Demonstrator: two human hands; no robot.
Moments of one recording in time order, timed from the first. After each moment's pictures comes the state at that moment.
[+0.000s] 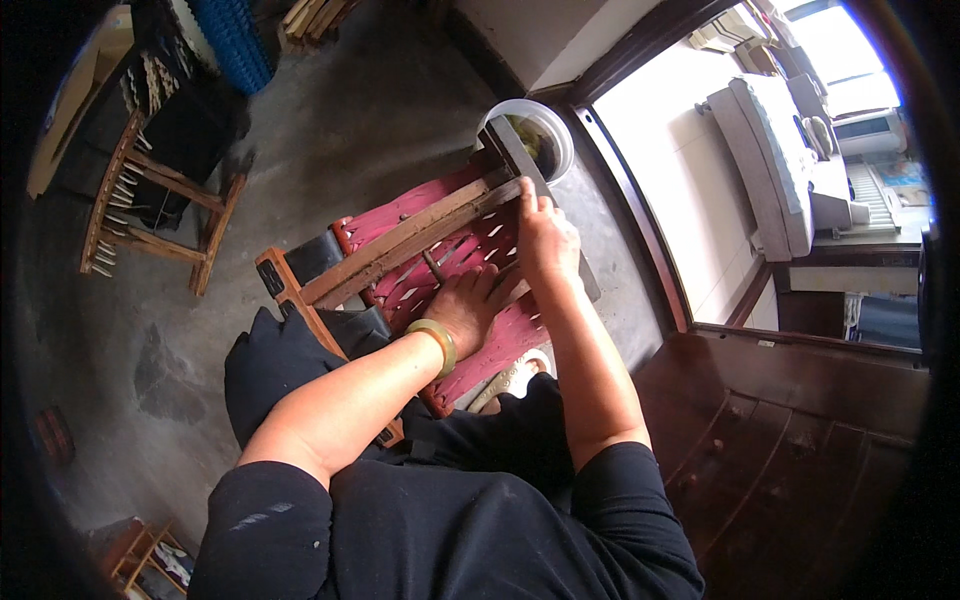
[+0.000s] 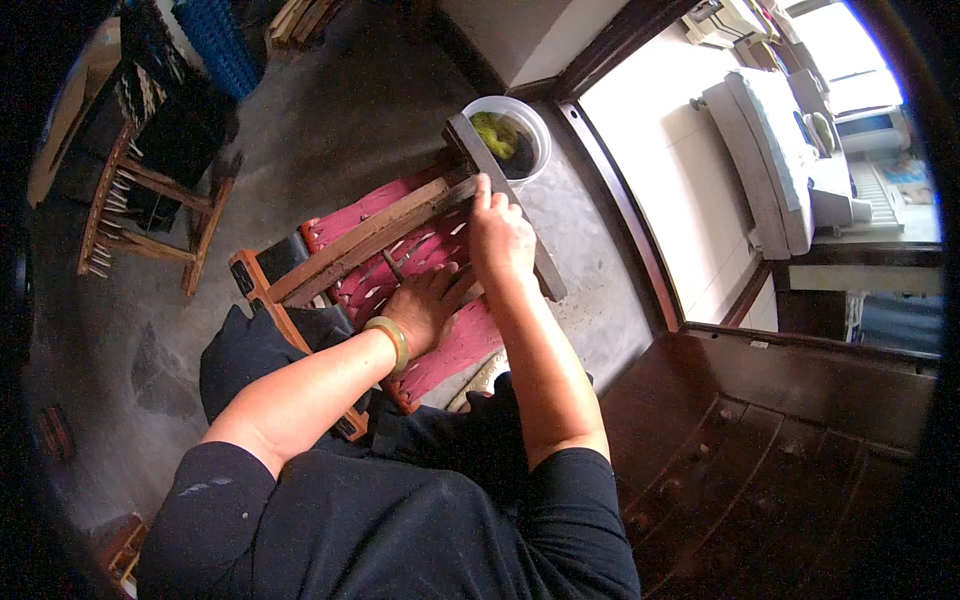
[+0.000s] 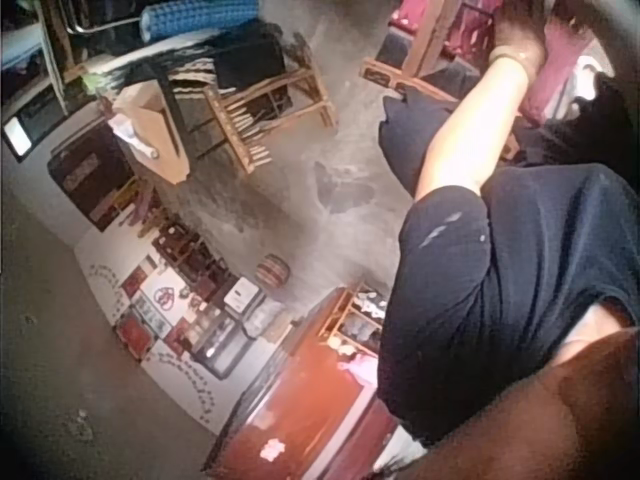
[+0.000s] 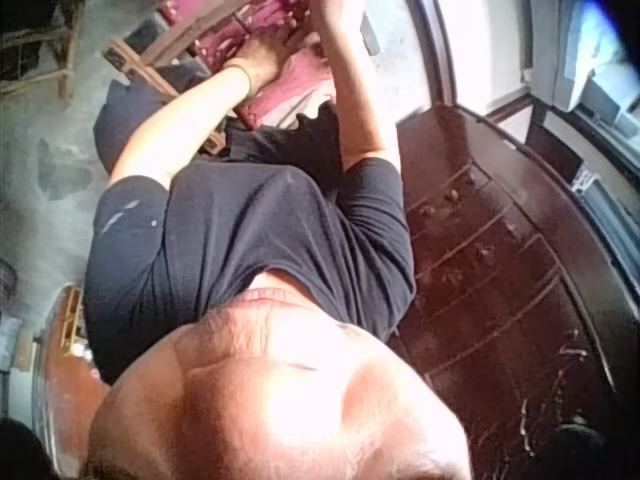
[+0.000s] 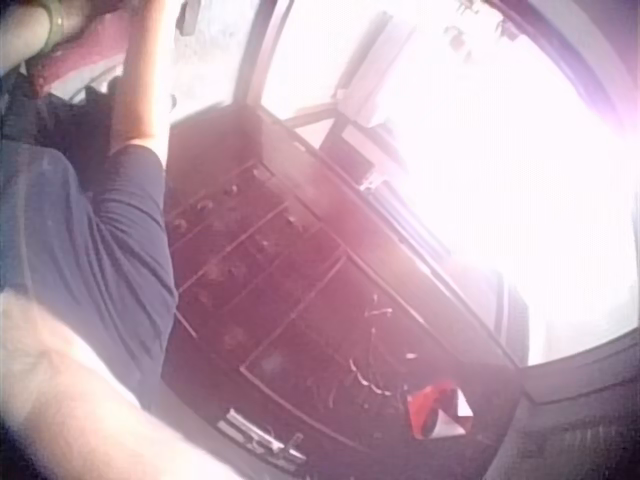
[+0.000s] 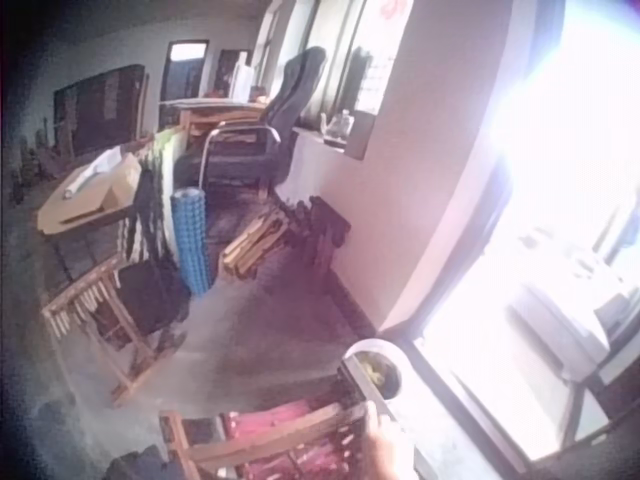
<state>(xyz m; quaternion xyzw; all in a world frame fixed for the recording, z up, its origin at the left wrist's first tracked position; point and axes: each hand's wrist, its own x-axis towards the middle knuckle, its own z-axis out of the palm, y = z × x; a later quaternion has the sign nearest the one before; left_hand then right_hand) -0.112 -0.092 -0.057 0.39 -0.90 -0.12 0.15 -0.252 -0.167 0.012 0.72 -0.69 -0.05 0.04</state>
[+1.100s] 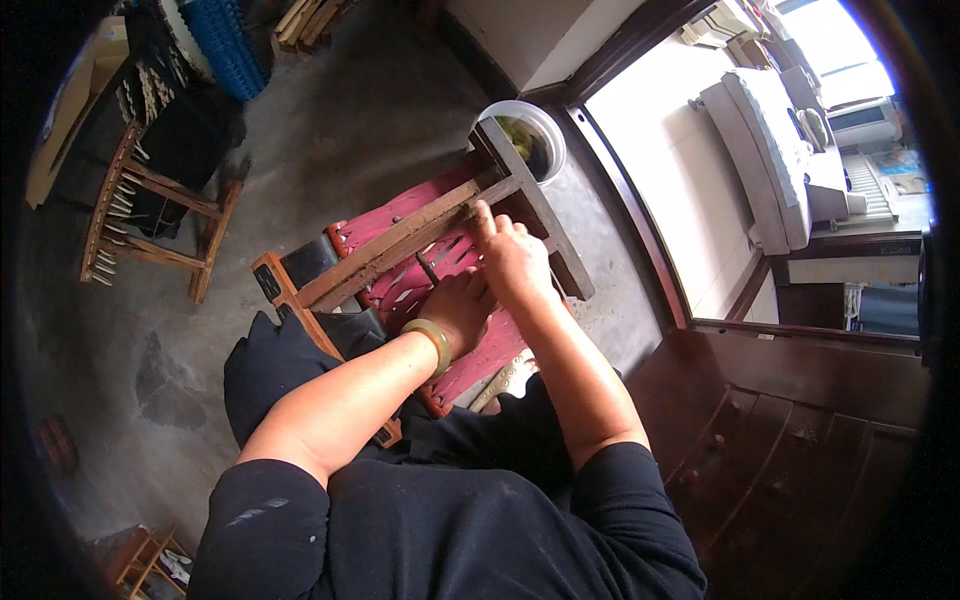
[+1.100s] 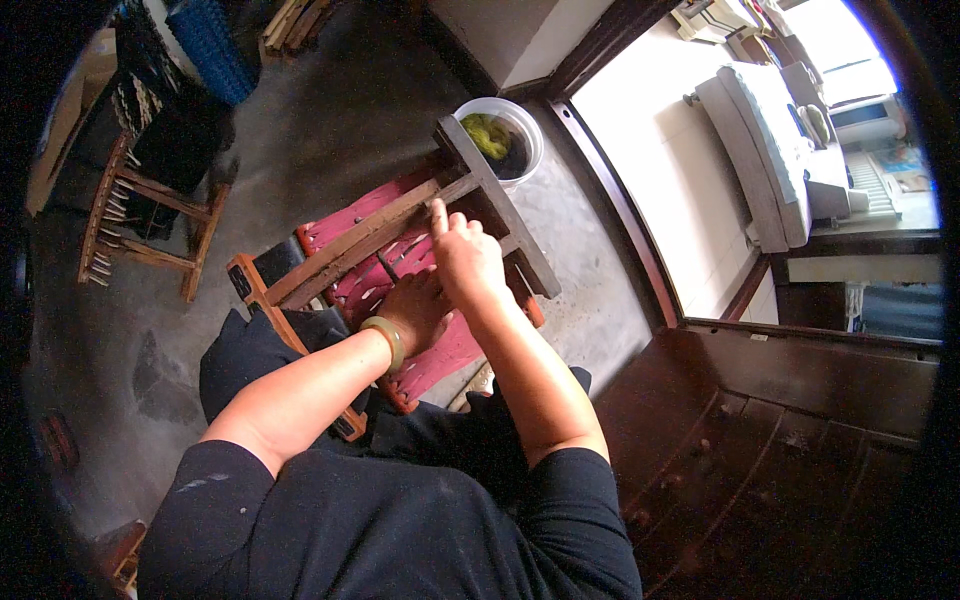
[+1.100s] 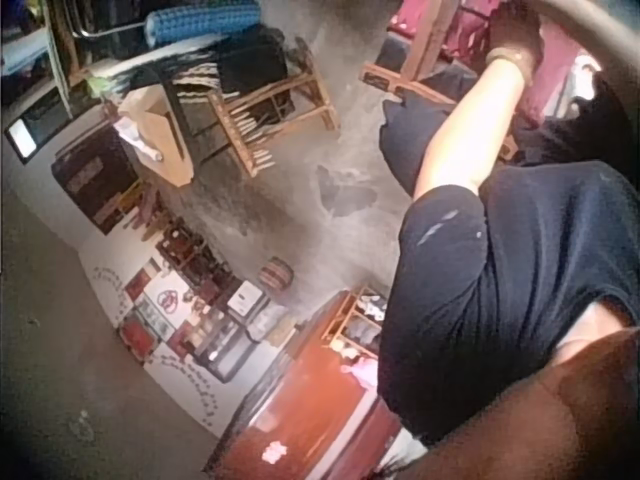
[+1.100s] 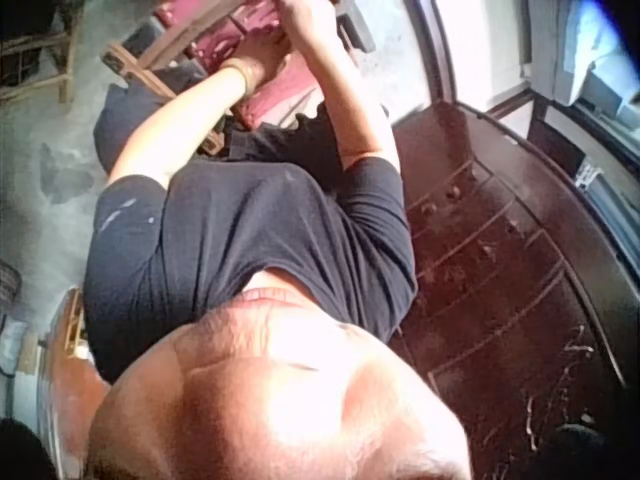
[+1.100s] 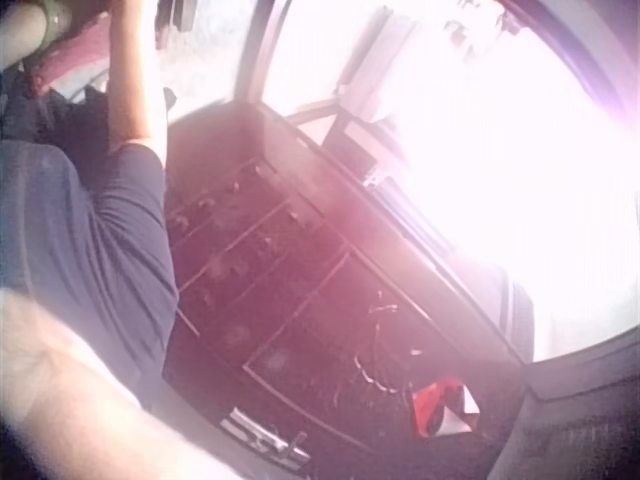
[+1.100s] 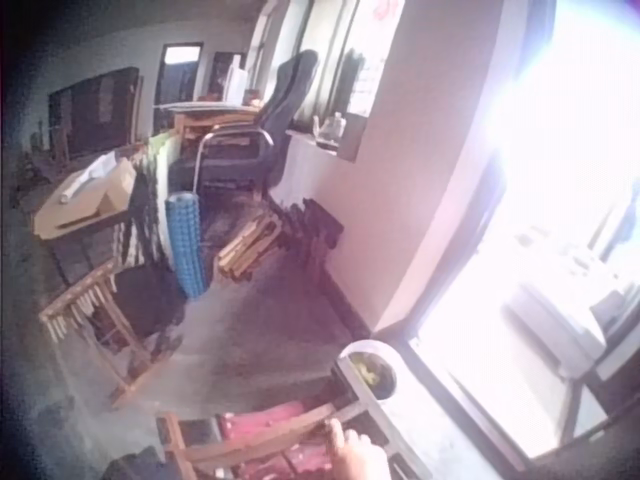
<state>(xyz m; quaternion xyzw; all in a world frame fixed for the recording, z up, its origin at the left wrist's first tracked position) -0.108 -0.098 -0.046 0.37 -0.90 -0.18 0.10 -0.230 -0.144 0.013 0.80 -0.60 -0.07 0.01</state>
